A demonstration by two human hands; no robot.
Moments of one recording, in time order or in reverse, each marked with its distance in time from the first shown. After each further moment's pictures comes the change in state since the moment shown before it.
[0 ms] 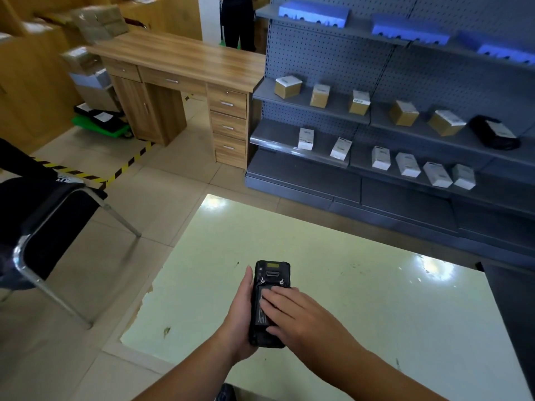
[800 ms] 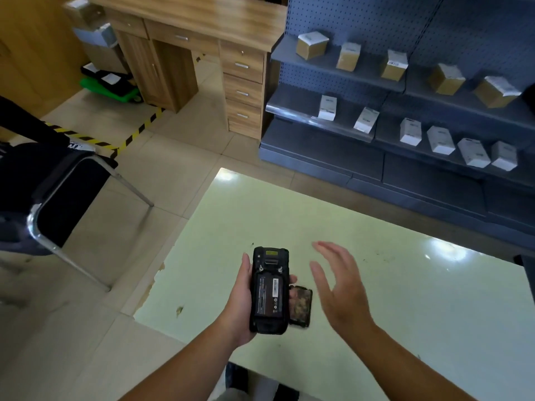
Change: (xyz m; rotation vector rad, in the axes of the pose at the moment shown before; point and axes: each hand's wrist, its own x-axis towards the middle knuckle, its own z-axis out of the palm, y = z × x) left_hand 0.019 0.009 -0.030 -0.098 0.054 0.078; right_hand 0.027 0.037 0.030 0.520 0.294 0.672
